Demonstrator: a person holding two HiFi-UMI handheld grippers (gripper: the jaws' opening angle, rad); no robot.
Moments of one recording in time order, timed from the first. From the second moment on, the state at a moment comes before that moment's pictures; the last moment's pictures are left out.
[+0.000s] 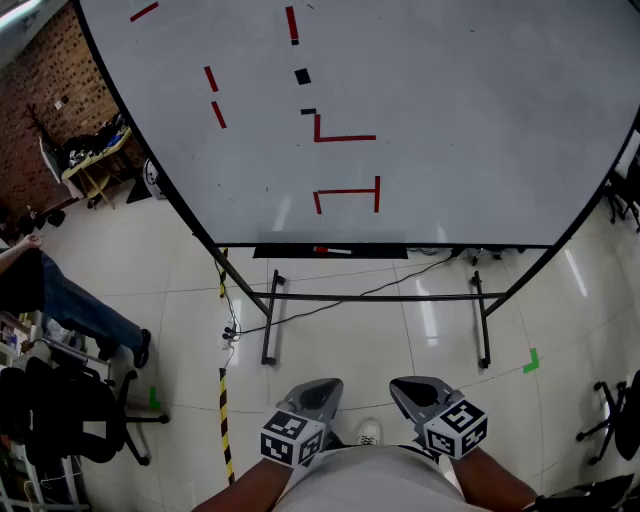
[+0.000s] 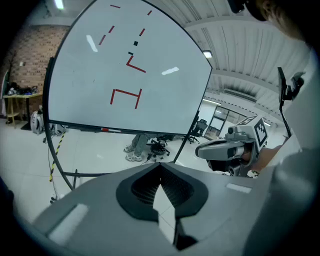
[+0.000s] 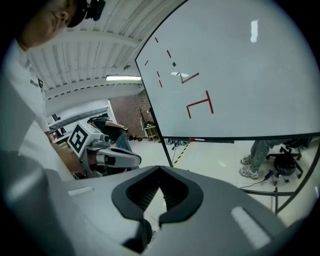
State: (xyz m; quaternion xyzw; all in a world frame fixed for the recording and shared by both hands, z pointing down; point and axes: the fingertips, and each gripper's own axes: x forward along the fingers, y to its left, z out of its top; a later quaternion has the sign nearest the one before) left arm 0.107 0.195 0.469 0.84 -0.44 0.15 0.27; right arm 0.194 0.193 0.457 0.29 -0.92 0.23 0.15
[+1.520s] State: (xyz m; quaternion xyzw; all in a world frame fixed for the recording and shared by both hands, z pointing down) left arm -0.064 -0.049 0.479 0.89 -0.33 0.15 0.26; right arm 0.022 -0.028 0.468 0.39 -0.87 0.23 0.20
